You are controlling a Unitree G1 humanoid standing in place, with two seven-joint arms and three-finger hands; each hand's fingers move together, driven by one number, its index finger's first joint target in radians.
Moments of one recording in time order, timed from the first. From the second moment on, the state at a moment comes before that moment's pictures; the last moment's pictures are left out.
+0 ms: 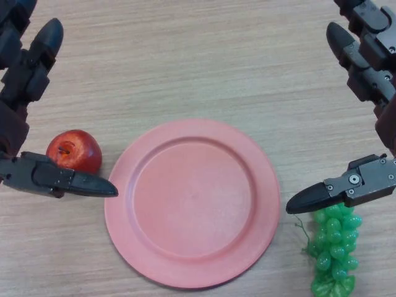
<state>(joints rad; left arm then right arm) -0.09 0.36 0.33 -0.73 -0.46 0.46 -0.17 -0.17 -0.27 -0.04 -0.88 0.08 0.65 0.18</state>
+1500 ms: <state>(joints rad) -0.05 0.33 0.32 -0.63 -0.38 0.34 -0.21 -0.15 -0.46 -0.16 0.04 -0.43 -0.49 0.75</state>
